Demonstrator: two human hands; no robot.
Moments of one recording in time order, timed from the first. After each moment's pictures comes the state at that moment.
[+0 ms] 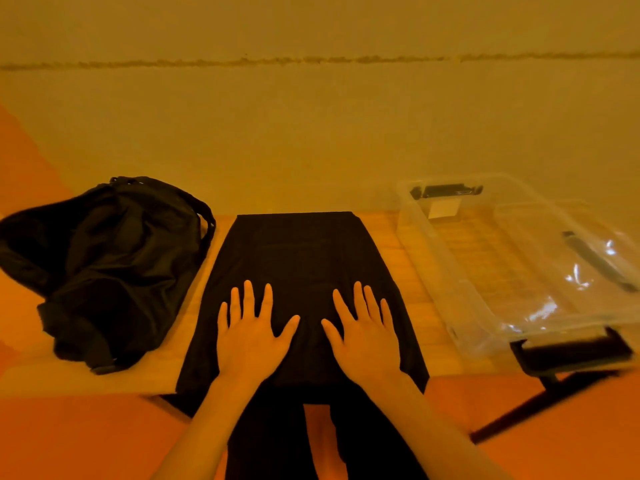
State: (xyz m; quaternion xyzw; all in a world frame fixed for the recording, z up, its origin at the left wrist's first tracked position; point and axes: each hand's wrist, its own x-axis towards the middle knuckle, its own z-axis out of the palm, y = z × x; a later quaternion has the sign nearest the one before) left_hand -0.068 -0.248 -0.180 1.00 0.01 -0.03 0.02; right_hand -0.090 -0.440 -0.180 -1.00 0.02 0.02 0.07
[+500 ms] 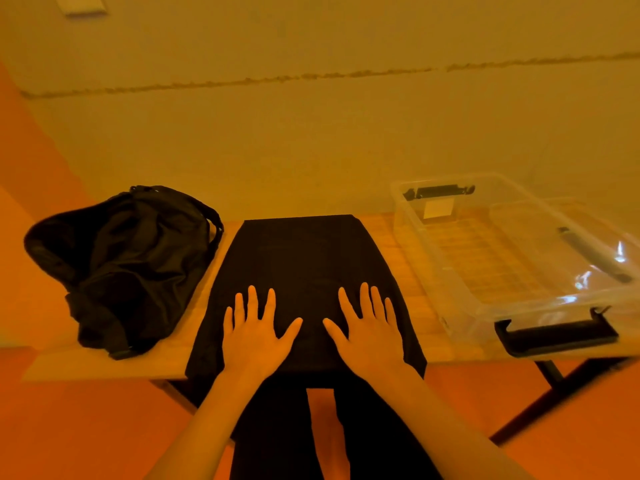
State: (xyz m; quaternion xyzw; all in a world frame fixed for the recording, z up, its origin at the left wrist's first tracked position) left_hand -0.088 -0.256 -0.172 1.00 0.02 -0.05 0.02; right_hand -0.113 -0.452 -0.163 -0.99 0.03 0.06 0.08
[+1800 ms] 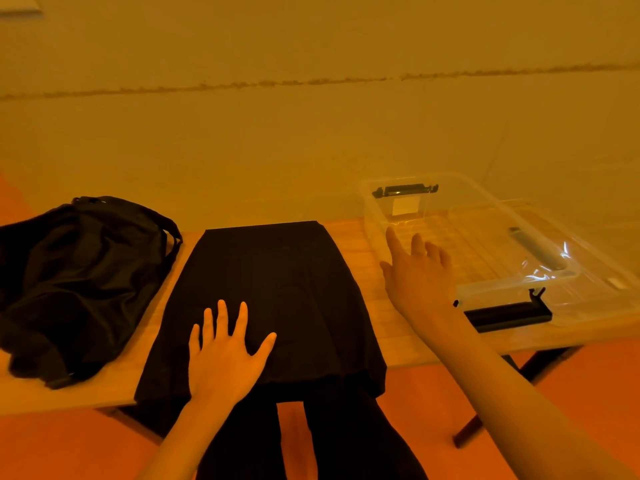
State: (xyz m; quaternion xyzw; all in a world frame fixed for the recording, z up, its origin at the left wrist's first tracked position) left_hand -0.100 -0.279 -0.177 1.00 0.02 -0.02 0.00; right_hand -0.094 -0.571 -0.075 -0.99 0.14 -0.08 -0.01
